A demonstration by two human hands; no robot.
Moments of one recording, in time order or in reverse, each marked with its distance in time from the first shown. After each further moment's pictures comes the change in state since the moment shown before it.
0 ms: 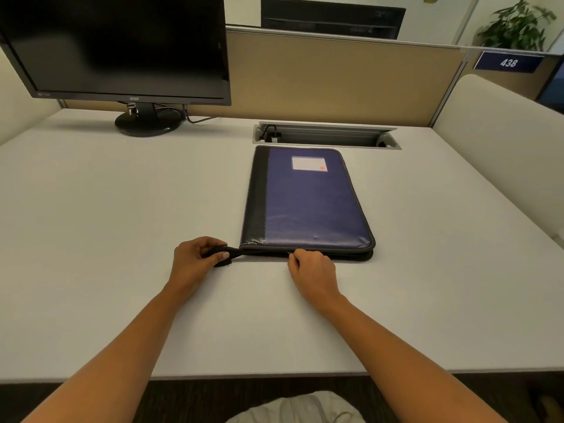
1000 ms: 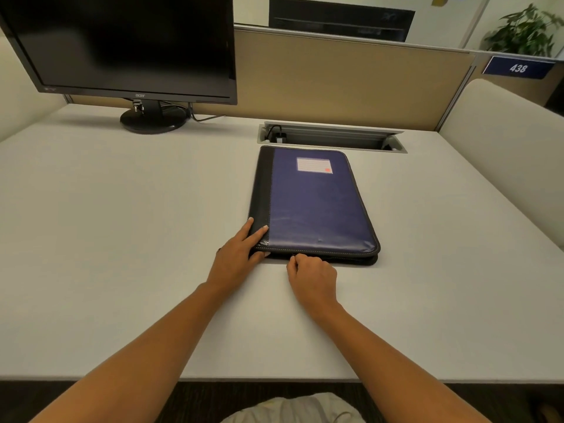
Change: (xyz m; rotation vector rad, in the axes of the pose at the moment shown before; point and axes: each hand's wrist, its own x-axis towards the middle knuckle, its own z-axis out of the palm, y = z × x) left_hand 0.009 0.006 0.052 0.685 -0.194 0.296; right_hand -0.003 -0.008 0.009 -0.140 0.100 -0.005
